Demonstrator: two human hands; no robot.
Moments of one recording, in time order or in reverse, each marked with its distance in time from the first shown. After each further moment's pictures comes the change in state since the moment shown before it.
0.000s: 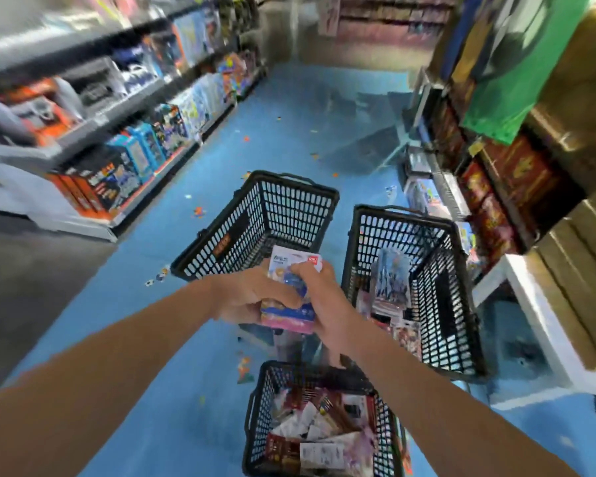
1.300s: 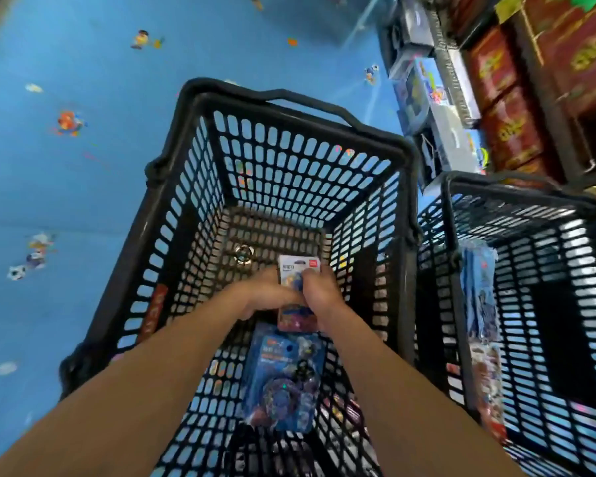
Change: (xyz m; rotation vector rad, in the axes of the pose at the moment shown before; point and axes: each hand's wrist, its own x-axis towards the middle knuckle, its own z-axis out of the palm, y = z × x) left_hand 0.370 -0.115 -0.321 0.296 0.087 -0.361; right_hand 0.450 0.122 -0.035 -0.240 0.668 0.551
